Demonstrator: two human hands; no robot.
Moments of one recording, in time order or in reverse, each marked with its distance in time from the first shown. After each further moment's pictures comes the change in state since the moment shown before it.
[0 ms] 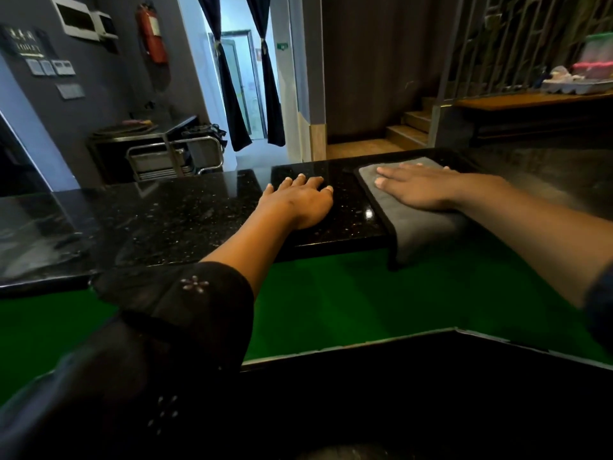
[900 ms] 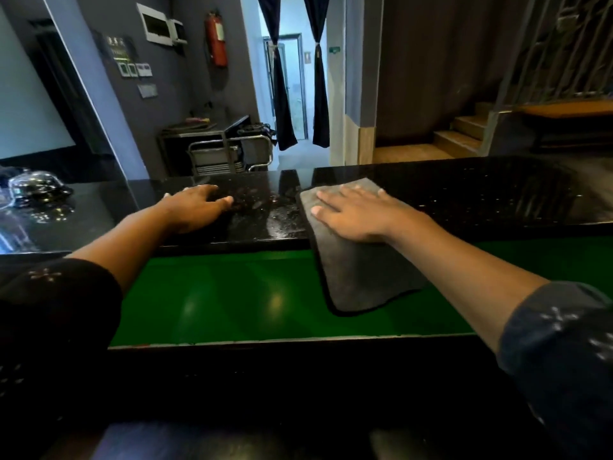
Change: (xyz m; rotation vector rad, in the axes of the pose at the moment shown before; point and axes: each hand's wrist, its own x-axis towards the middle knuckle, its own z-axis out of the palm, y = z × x) left_hand -0.137 -0.265 -0.081 0.001 0.125 -0.375; right_hand -0.051 -0.240 0.039 -0.008 0.023 -0.325
